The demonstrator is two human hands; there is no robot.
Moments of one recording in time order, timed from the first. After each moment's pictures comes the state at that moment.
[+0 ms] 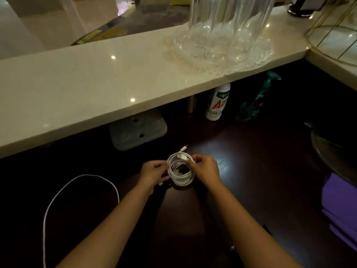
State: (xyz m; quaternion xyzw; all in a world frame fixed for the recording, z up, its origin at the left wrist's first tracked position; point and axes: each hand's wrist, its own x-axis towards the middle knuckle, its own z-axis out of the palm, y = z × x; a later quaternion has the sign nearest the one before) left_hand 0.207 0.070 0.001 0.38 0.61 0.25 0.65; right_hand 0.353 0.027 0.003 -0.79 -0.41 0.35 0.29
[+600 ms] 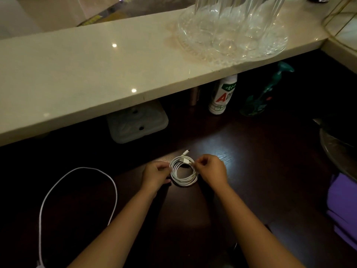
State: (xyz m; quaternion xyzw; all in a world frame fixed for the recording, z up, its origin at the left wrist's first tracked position) left_hand 0.209 0.060 -0.038 0.43 0.65 0.24 0.58; right_hand 0.366 0.019 -0.016 -0.83 -0.41 0.32 0.22
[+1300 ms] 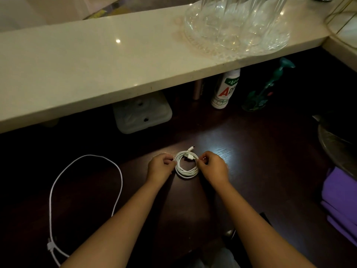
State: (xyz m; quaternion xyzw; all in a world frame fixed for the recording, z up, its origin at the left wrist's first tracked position) left_hand 0.205 0.046 -0.044 0.53 0.66 0.21 0.50; right_hand 0.359 -0.004 -0.022 -0.83 -0.43 0.29 0.20
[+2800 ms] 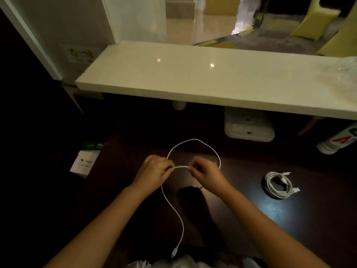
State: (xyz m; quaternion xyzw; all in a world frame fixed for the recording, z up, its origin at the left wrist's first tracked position) left_hand -0.091 -0.073 0.047 0.74 0.64 0.18 0.12; right_hand 0.097 -0.028 0.045 -0.45 -0.77 0.40 0.22
